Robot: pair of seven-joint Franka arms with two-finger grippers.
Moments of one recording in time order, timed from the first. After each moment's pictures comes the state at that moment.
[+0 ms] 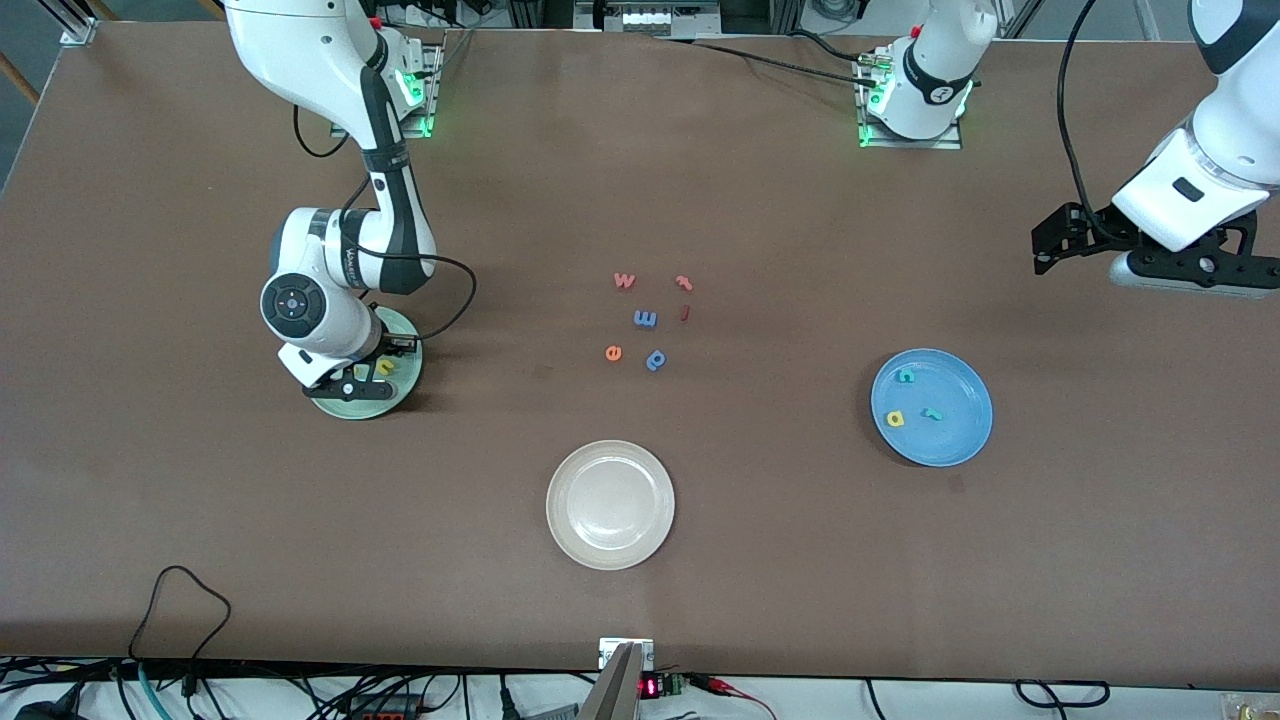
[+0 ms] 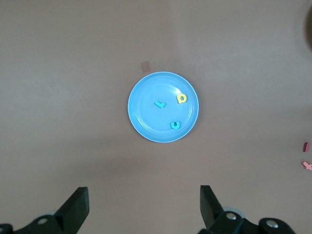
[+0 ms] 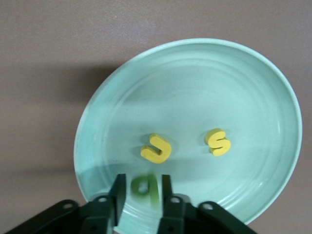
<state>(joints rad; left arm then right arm) -0.04 -0.03 -0.05 -1.73 0.04 1.71 0.02 0.90 0.57 -0.70 -2.02 0.36 2.24 -0.01</state>
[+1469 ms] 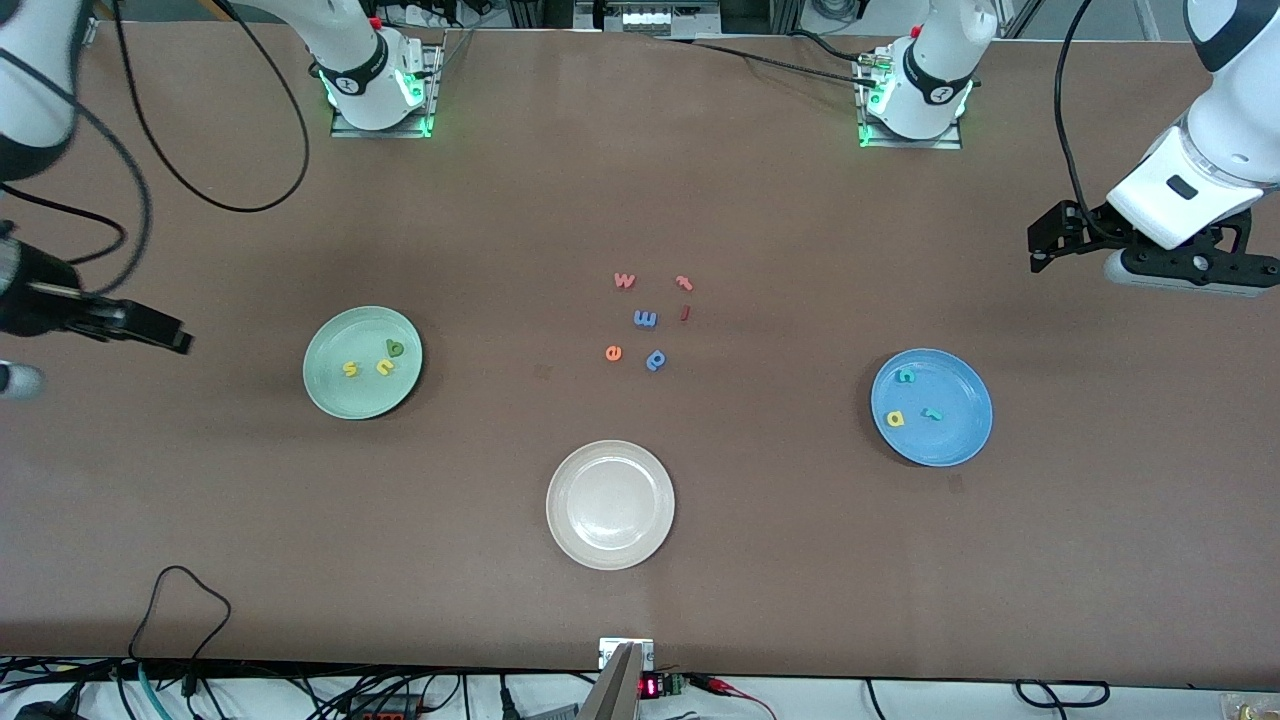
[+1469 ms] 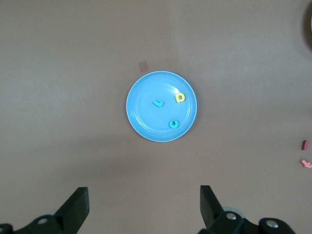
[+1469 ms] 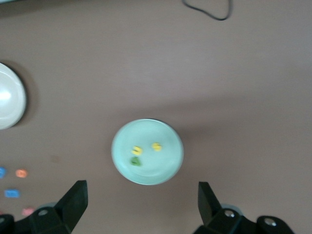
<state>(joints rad) -0.04 -0.03 -0.05 -1.73 0.04 1.70 0.02 0.38 0.34 -0.53 -1.26 0.20 1.53 0.02</state>
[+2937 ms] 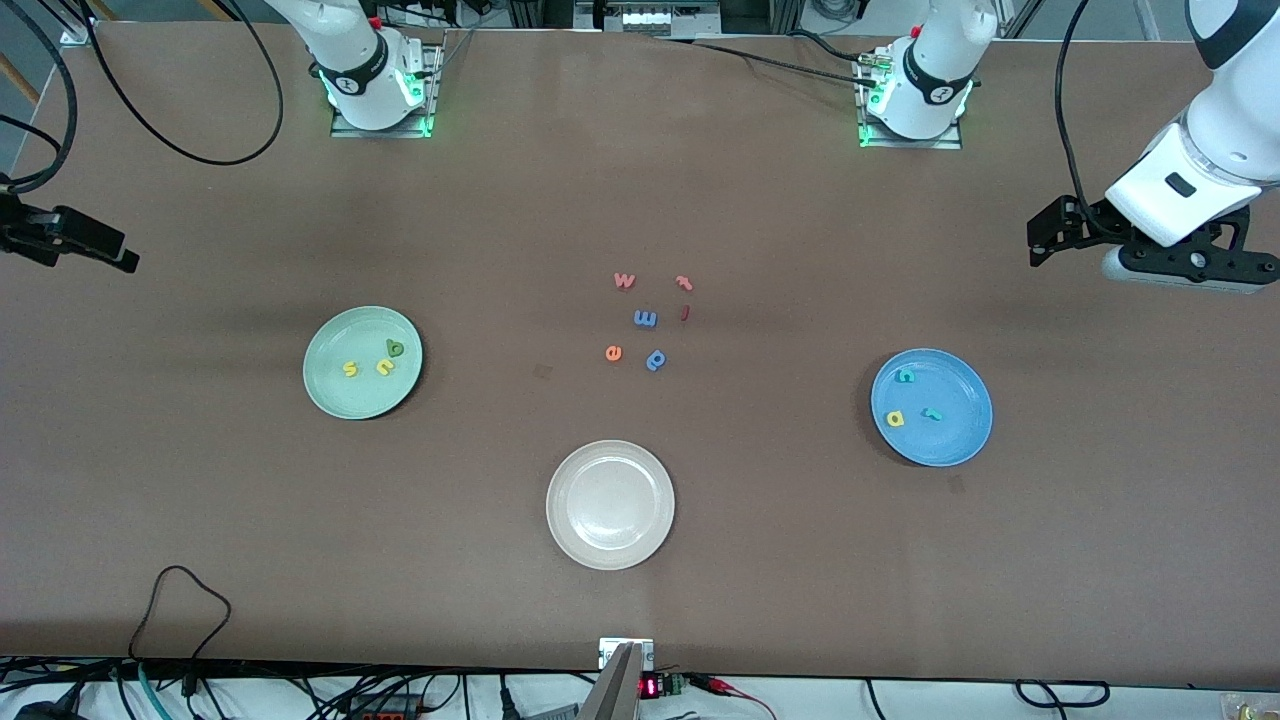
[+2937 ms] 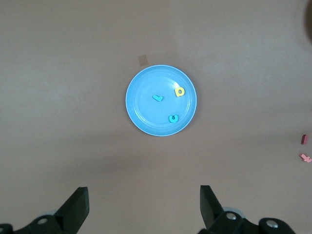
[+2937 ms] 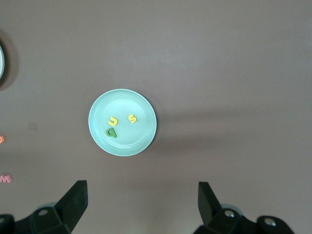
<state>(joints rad) -0.04 -0.03 -0.05 -1.72 0.04 1.67 0.02 -0.06 0.03 -0.05 -1.63 0.05 1.62 -0.03</state>
